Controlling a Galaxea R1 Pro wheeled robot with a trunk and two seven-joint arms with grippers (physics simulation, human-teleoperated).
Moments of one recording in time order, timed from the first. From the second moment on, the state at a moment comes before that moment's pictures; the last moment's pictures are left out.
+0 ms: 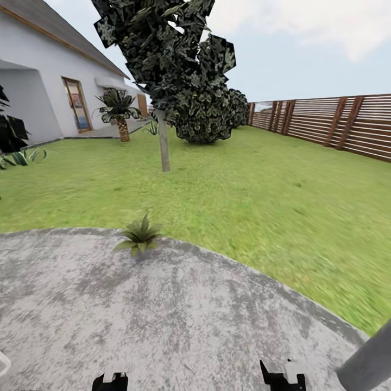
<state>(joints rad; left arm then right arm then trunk) -0.41 0.03 0.05 -0.14 -0.05 -0.28 0.00 -0.41 -0.09 0.09 -0.03 -0.16 -0.68 0.13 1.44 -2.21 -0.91</state>
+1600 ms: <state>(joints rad) -0.41 0.03 0.05 -0.14 -0.04 -0.28 0.00 -0.41 -0.09 0.10 -0.02 -0.15 -0.68 0.13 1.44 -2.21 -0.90</state>
